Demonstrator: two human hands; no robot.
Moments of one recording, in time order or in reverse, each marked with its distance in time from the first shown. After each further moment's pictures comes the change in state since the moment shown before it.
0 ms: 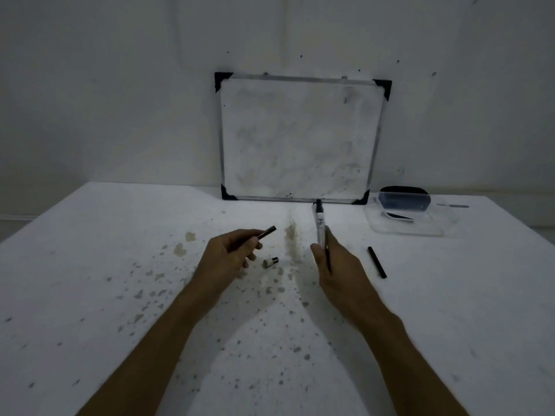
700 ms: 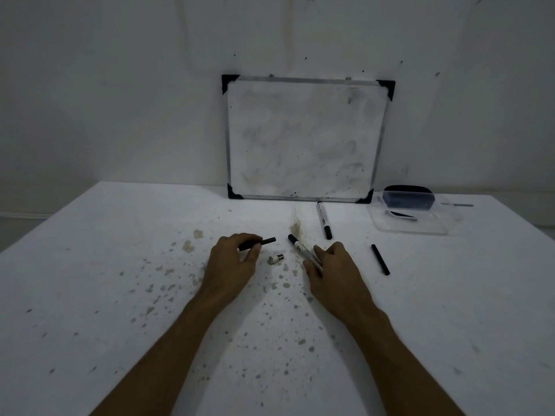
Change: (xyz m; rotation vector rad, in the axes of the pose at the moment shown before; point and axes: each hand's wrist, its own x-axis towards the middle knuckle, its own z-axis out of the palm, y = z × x) left_hand -0.006 -0.015 0.005 0.511 0.158 0.182; right_hand -0.004 0.007 0.020 -0.277 -0.013 -0.023
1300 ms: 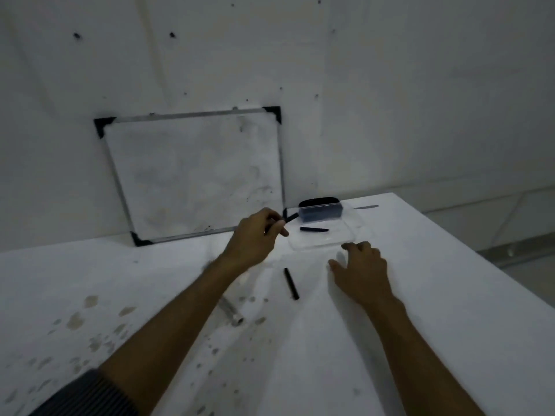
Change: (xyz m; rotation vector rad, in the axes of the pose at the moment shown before) left_hand 0.095 0.168 0.143 -0.053 -0.392 0.260; right_hand 0.015 0.171 -0.116 -0.199 0.134 0.466
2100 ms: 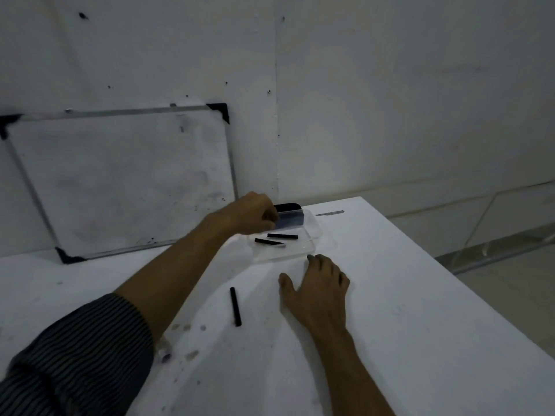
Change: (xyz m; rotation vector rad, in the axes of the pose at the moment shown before) left_hand 0.134 0.033 0.065 0.522 -0.400 0.202; right_hand 0.013 0.020 0.021 0.108 0.072 0.010
